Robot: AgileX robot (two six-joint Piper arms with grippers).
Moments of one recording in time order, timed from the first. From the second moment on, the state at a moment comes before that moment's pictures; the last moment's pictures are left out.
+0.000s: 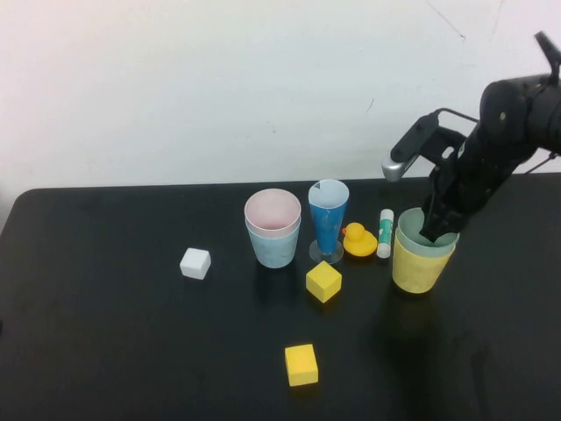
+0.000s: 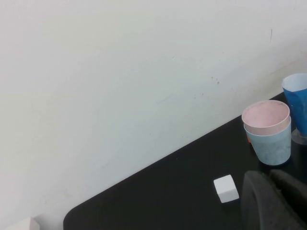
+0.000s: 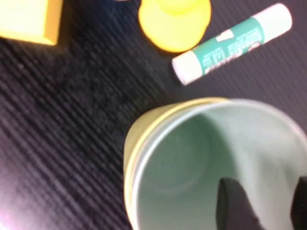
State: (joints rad) right arm 0.28 2.14 -1.65 0.07 0.86 -0.65; left arm -0.28 0.25 -0.33 0.01 0.28 0.28
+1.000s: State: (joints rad) right arm 0.28 2.21 -1.93 0.14 1.15 -0.64; left arm -0.28 0.25 -0.33 0.01 0.27 0.28
